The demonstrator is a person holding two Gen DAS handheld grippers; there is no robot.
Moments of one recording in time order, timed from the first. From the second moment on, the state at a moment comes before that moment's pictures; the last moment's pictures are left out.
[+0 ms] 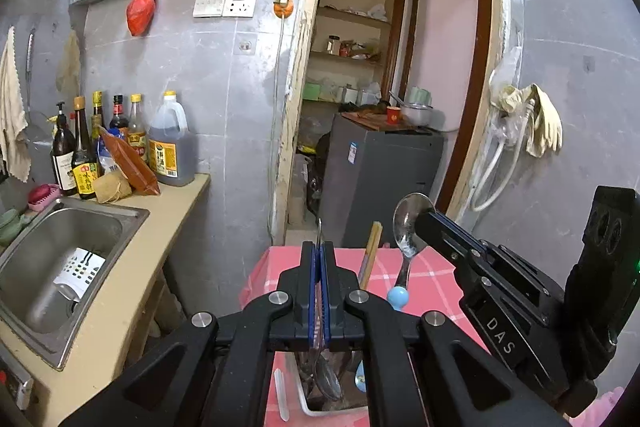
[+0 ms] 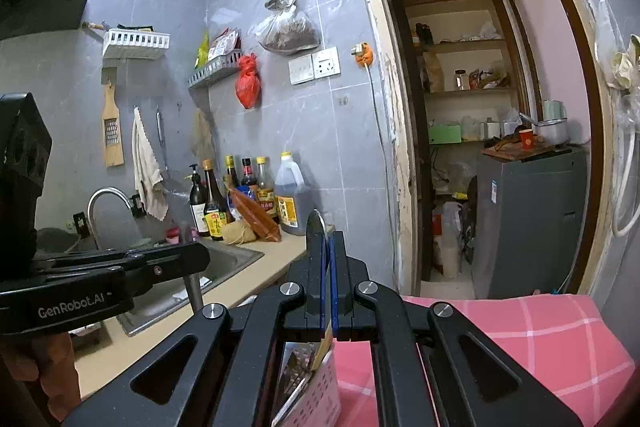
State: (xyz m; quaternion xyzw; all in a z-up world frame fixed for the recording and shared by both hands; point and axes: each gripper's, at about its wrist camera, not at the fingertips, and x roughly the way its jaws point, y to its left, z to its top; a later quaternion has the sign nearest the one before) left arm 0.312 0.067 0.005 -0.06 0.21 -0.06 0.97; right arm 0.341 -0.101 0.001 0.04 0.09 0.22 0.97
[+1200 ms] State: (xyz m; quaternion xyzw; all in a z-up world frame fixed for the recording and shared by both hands) left arm 0.314 0.093 -0.020 -0.15 0.30 -0.12 0.93; right arm 0.332 -0.106 -0.030 0.06 0.18 0.28 0.94
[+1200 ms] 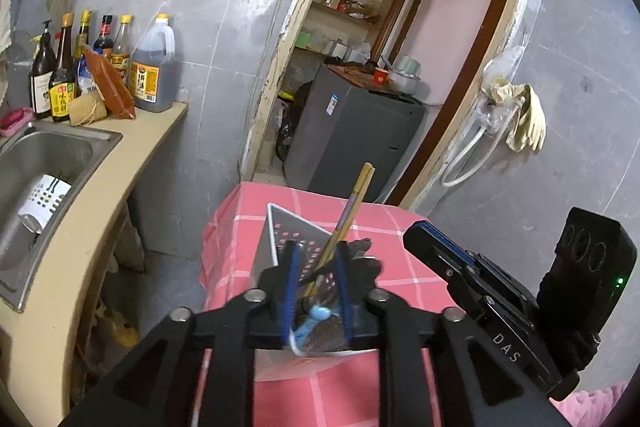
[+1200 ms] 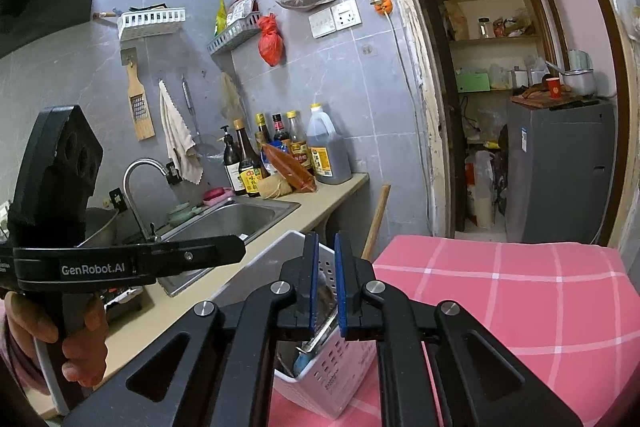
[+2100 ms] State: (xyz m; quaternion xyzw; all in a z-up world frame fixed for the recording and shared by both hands) left arm 0.283 0.085 0.015 -0.12 0.23 -0.08 0.96; right arm 0.291 -0.162 0.019 0.09 0.15 0.16 0.97
